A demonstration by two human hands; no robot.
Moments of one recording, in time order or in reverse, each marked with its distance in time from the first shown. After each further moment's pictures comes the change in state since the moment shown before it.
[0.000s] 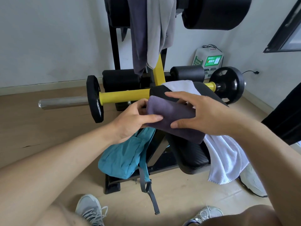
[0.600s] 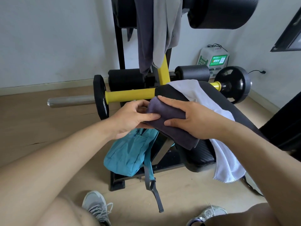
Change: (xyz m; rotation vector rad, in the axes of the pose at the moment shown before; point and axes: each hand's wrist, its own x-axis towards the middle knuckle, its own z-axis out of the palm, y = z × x) left_hand -0.003 -0.001 -0.019 0.001 0.033 -0.077; right_hand 0.009 -0.016 0.030 0.017 -0.028 -0.009
